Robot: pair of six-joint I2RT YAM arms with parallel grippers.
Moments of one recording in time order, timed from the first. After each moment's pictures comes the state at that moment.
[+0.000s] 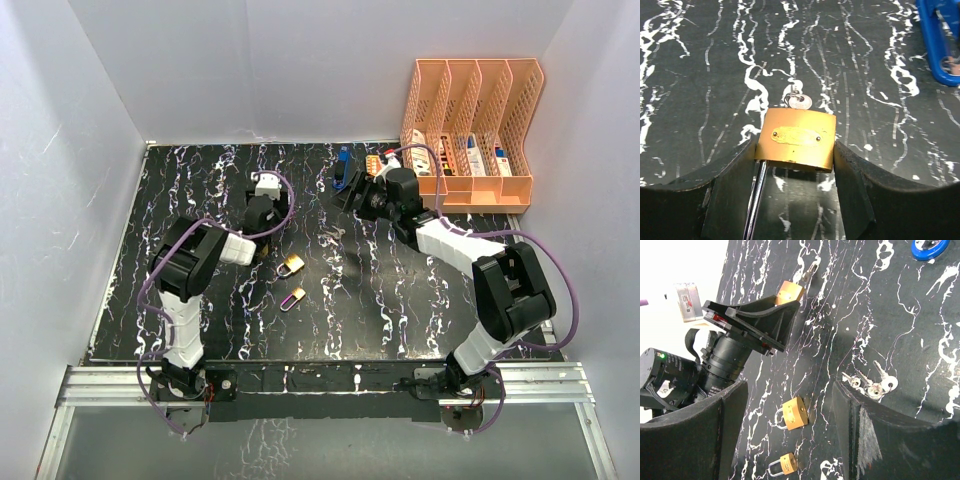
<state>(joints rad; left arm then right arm) -0.44 2.03 0.90 0.86 -0.35 -0.05 0.39 1.62 1.00 0.26 -0.32 0.71</state>
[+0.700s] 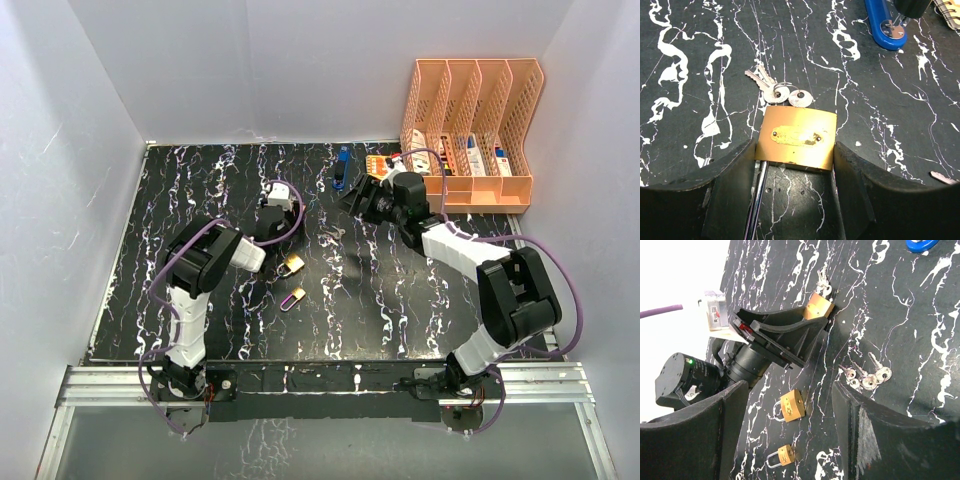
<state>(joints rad) -0.51 2.10 0.89 0.92 -0.24 -0.20 0.37 1.59 0.94 0.28 -0.35 0.71</state>
